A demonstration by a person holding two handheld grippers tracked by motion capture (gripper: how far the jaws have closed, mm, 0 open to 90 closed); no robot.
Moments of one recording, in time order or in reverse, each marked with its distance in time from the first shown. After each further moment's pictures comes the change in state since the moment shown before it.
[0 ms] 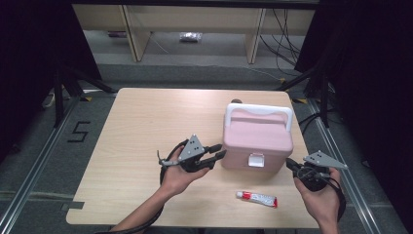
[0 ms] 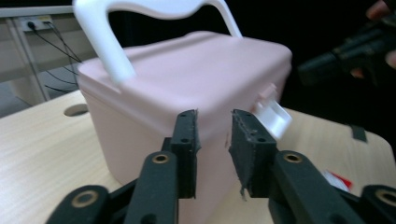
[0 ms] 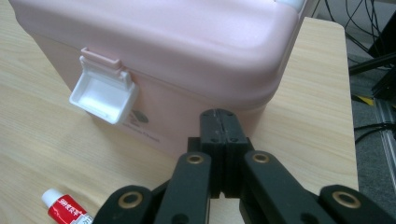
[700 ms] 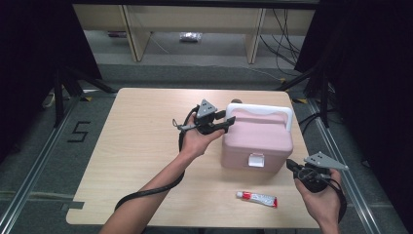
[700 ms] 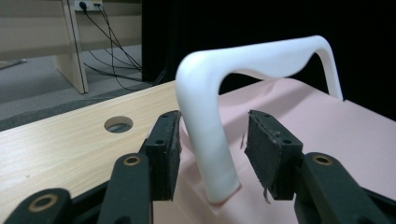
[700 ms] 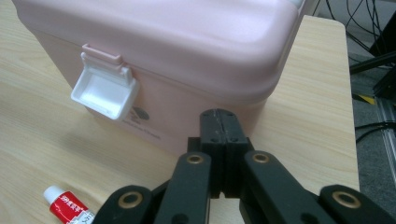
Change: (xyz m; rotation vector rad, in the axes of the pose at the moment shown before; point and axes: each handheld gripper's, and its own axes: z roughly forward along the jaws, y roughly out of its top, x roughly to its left) left arm 0.049 0.044 0.068 0.045 0.146 -0.146; right arm 0.003 -0.003 -0.002 0.013 0.008 0.041
